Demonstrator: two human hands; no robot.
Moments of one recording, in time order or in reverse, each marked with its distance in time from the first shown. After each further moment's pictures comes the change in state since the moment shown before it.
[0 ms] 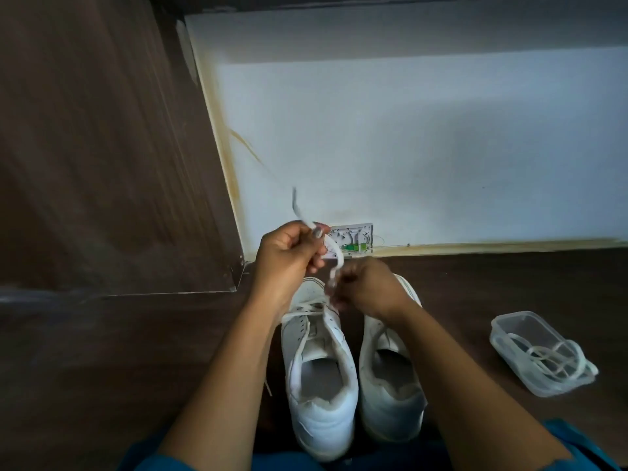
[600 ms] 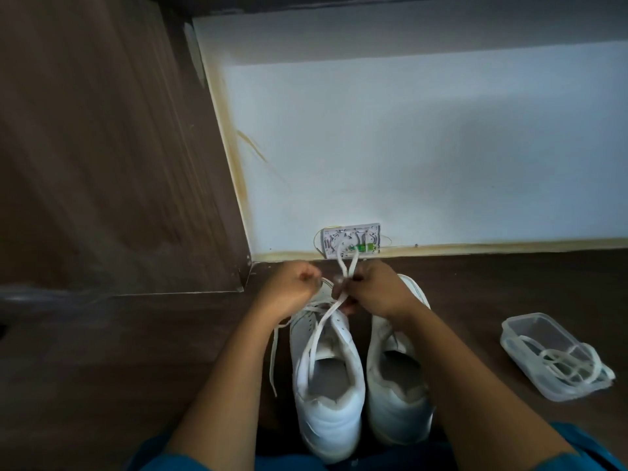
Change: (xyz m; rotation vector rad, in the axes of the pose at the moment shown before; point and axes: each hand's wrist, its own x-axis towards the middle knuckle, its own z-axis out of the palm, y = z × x) left_hand 0.001 -0.035 -0.022 0.683 -0.174 -0.254; right_hand -0.002 -0.006 0.001 0.089 -0.036 0.067
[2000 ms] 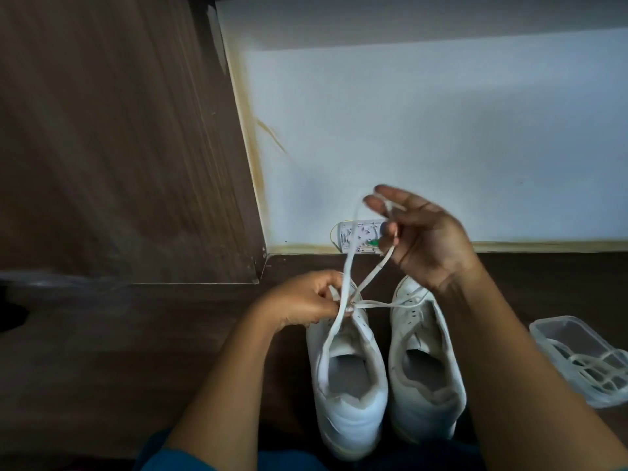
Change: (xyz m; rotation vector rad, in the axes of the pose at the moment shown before) left_hand -0.012 -0.012 -0.014 -0.015 -0.425 0.039; right_hand 0.004 -0.043 -0.028 0.976 -0.021 -0.126
